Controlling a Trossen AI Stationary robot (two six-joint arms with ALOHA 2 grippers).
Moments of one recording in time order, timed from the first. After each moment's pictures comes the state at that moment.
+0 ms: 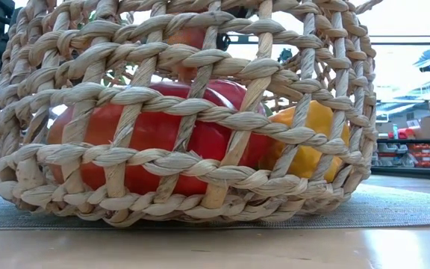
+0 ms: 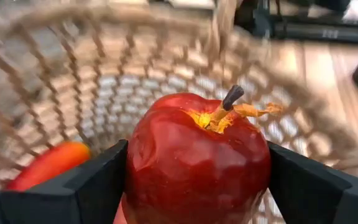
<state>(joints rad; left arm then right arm) 0.01 0.03 0.02 0.03 -0.25 -0.22 0.07 1.77 1.42 -0.28 -0.13 -0.04</state>
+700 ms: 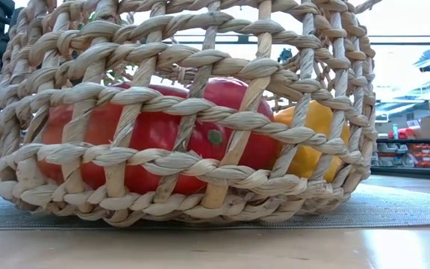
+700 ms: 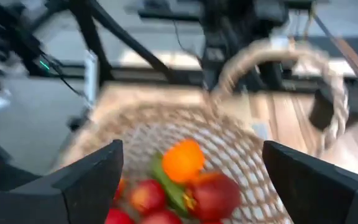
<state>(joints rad) 0.01 0.03 0.02 0.03 -0.25 -0.22 0.15 1.51 1.42 -0.36 -0.02 0.04</state>
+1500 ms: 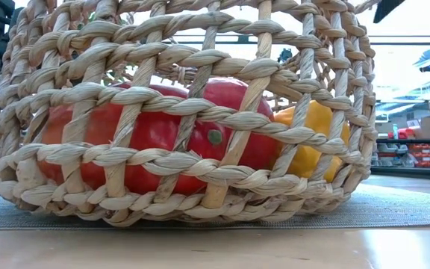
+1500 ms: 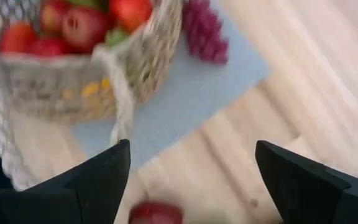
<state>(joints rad) 0.01 0.03 0.02 0.03 -0.25 -0.22 0.45 1.21 1.40 -1.42 0.31 0.96</state>
